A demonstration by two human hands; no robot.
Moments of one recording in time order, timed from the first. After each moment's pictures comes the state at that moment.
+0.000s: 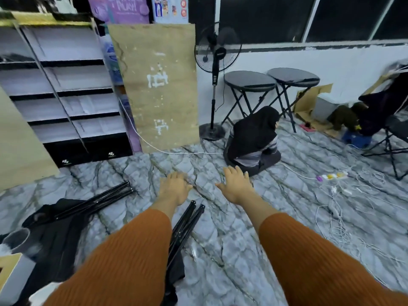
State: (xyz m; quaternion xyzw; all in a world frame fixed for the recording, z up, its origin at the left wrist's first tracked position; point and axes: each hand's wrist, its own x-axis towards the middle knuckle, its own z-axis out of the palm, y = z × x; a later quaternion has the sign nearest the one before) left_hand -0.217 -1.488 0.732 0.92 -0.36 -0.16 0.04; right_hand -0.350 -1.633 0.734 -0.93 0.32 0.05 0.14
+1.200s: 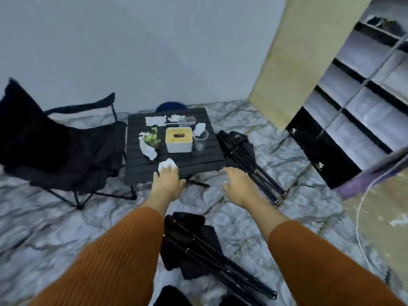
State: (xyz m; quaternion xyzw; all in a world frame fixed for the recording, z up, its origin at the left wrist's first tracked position) left_hand -0.104 -1.340 0.647 0.87 0.44 -0.14 0.17; right_hand 0.055 -1.502 0.667 -0.85 -0.47 0.19 0.09
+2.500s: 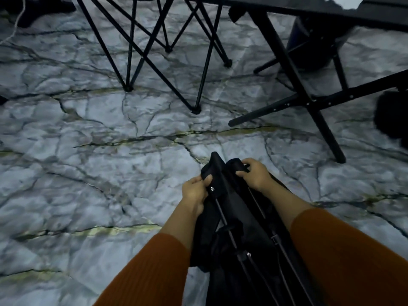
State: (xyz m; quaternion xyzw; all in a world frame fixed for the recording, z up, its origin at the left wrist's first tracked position) left_hand -0.196 -1.293 -0.067 0.13 0.63 0.40 0.66; right_hand -0.020 -1.257 -0.067 -0.73 -0.53 0.41 0.15
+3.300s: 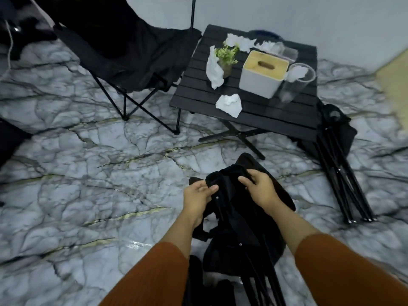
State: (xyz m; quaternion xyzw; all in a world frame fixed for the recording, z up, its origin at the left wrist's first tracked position) left_hand -0.153 -1.425 0.335 0.22 0.55 0.35 0.72; right_hand 0.031 -1.434 0.353 -0.73 -0.43 0.45 0.28
